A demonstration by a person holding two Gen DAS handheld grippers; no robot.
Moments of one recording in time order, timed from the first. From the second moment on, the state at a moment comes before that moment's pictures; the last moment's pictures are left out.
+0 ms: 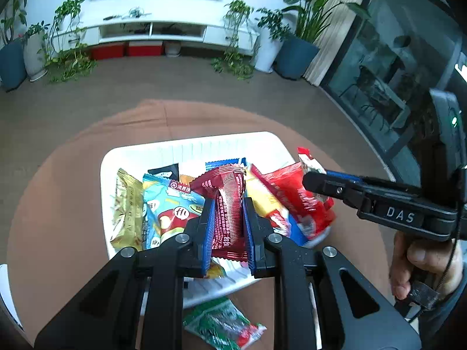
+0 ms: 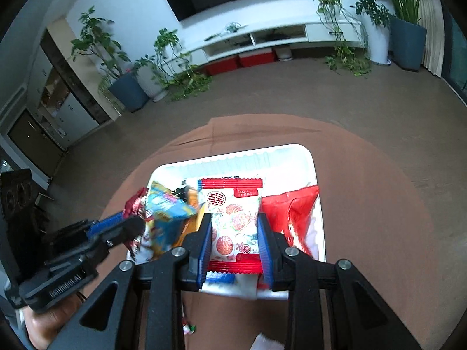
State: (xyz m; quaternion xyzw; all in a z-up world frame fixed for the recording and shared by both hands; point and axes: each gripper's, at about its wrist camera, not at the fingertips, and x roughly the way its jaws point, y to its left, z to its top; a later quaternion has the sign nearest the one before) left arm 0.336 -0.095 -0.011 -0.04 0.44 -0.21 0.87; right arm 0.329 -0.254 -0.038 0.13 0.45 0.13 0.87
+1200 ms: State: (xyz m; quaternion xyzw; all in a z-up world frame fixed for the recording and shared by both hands) left arm 0.271 -0.082 -0.013 -0.04 0.39 -0.18 0.90; right arm 0.266 -0.266 -0.022 0.14 0.39 0.13 0.90
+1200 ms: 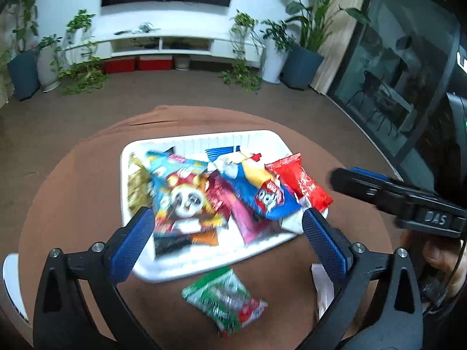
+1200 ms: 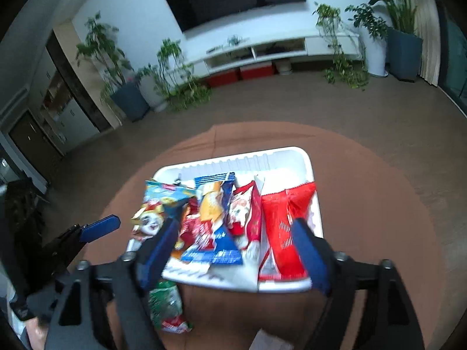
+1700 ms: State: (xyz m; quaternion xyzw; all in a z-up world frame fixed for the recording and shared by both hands) left arm 0.206 -0.077 -0.088 -0.06 0.48 -0.12 0.86; right arm 0.141 -0.281 -0.090 0.19 0.42 0.08 0.88
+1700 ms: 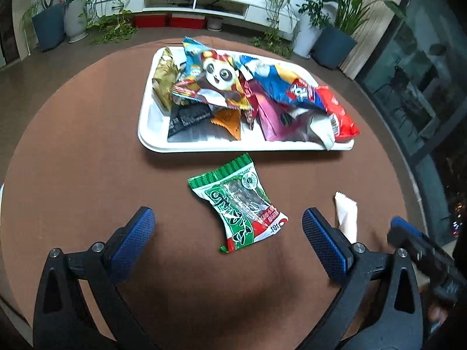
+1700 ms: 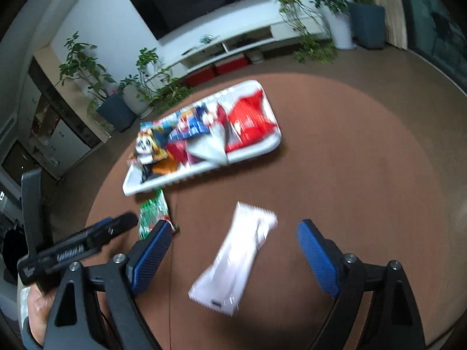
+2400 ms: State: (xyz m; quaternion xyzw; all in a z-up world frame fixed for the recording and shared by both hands) left arm 0.257 -0.127 -0.124 0.03 0.50 -0.09 0.86; right arm 0.131 -0.286 -0.109 0.19 0.42 0.07 0.88
